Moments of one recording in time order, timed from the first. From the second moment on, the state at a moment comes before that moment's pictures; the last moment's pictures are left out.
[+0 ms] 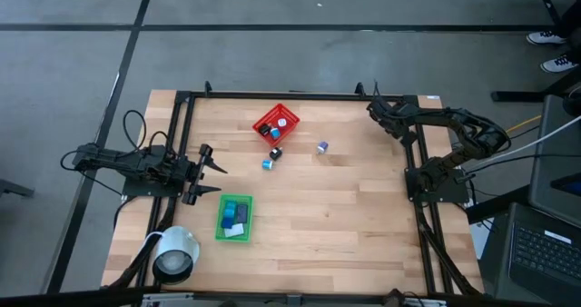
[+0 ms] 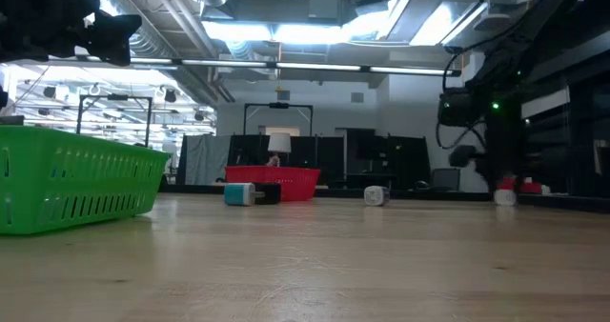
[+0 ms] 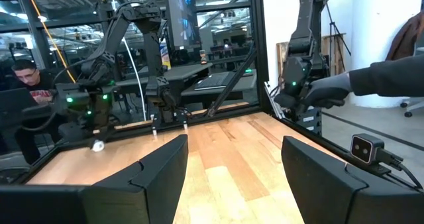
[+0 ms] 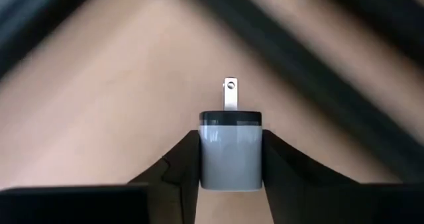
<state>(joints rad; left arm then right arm) -0.14 0.00 0.01 0.10 0.08 0.12 -0.84 1.49 0.62 -0.56 0.46 1.48</state>
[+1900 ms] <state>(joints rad) -0.14 0.00 0.01 0.10 0.08 0.12 -0.29 2.18 1.71 -0.30 0.28 0.84</state>
